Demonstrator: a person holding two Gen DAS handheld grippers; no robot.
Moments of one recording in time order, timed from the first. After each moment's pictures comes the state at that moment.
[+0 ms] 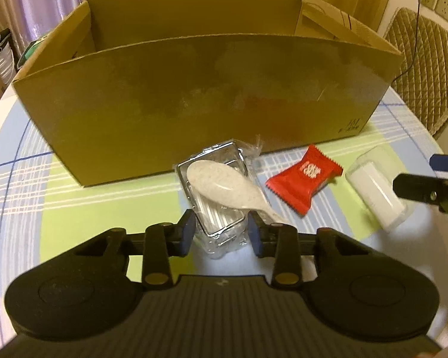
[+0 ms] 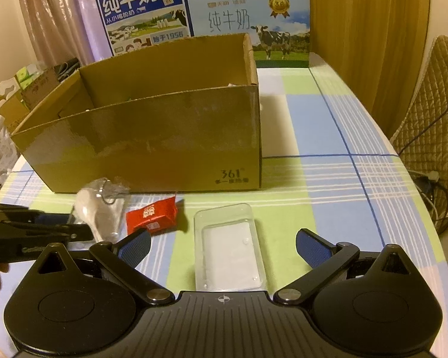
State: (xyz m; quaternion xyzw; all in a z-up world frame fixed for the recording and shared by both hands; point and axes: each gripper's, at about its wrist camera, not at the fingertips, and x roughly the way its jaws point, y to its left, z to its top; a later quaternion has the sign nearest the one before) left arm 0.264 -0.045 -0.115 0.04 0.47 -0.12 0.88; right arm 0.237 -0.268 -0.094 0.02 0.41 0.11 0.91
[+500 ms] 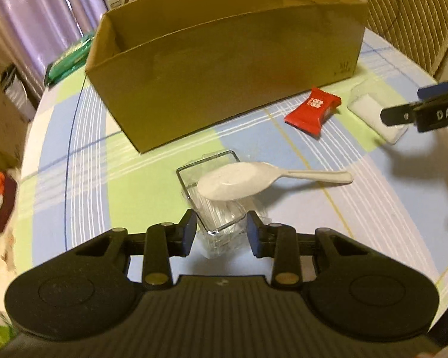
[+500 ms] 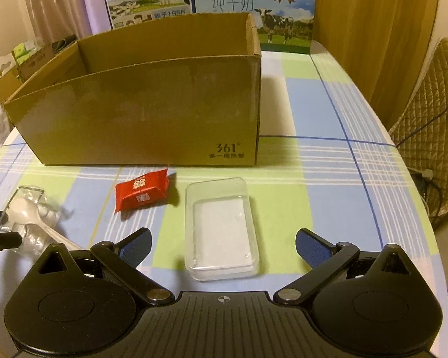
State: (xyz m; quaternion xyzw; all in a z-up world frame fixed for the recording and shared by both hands) left arm 0.203 -0.013 -0.092 0.14 0.47 -0.12 0.86; right arm 0.233 -0.262 -0.106 -0.01 0.43 0.10 0.90
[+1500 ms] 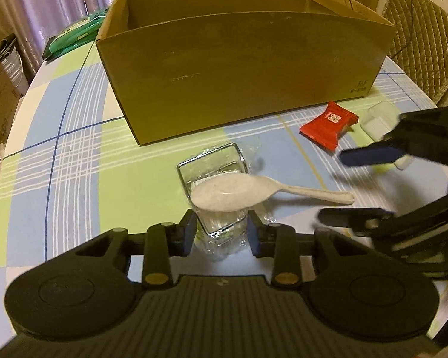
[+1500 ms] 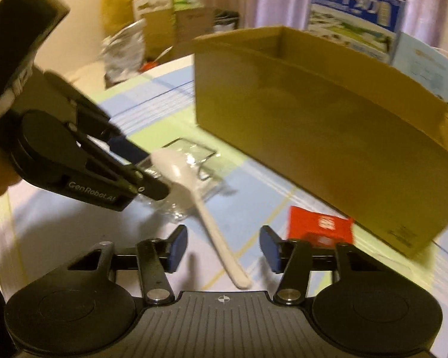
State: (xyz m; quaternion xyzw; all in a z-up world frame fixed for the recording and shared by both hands) left arm 0.224 0.006 -0.103 0.08 0.47 -0.13 0.87; right arm 0.204 -0.139 -0.125 -0.19 0.37 0.37 0.83
